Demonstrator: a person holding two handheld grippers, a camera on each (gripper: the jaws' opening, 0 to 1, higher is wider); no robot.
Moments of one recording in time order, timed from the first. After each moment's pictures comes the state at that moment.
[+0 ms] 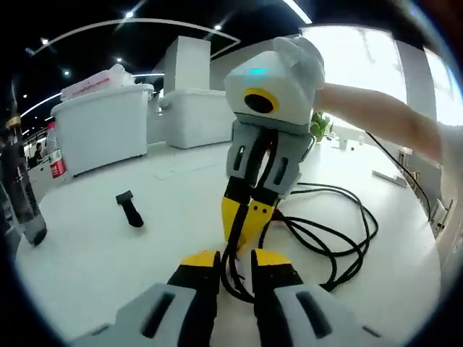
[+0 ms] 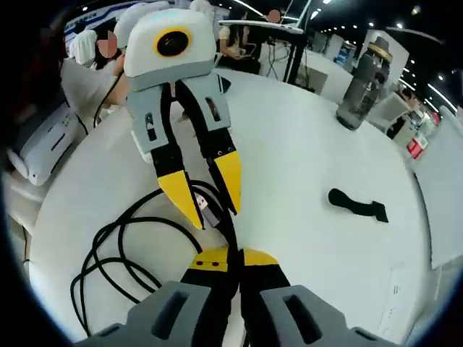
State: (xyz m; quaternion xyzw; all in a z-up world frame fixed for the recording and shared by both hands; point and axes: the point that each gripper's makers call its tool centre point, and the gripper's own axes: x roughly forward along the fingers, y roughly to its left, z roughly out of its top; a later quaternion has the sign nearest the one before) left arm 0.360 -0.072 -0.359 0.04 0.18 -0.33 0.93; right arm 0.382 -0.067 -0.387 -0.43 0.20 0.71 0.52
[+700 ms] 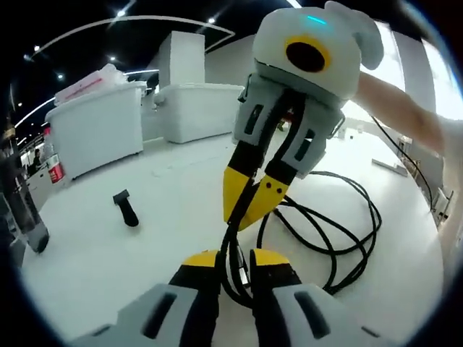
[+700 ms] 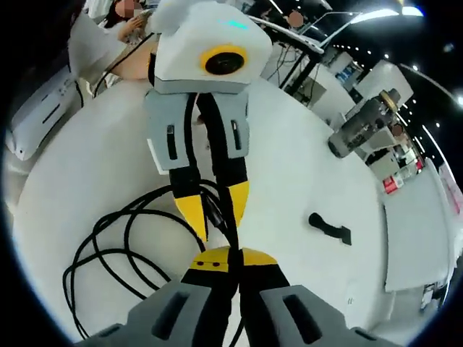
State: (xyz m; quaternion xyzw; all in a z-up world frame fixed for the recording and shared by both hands) left arm 0.357 -0.077 -0.366 0.09 0.20 -0.31 0.92; right arm 0.369 -0.065 -0.356 -0.51 0.11 0.67 0.53
